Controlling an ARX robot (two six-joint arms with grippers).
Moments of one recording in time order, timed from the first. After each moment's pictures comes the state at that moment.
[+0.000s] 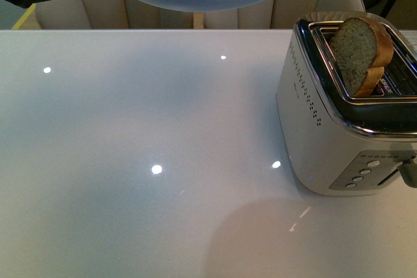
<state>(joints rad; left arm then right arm) -0.38 1.47 0.96 -0.20 0.13 -1.07 0.00 0.61 0.07 0.54 0.00 0.00</state>
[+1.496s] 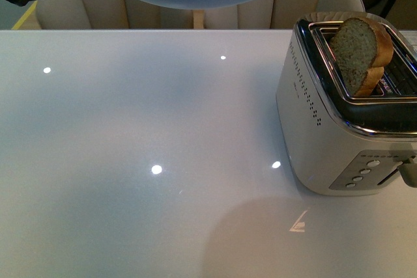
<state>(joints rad) -0.38 1.47 0.96 -0.20 0.13 -1.07 0.00 0.01 0.02 0.00 0.00 0.00</state>
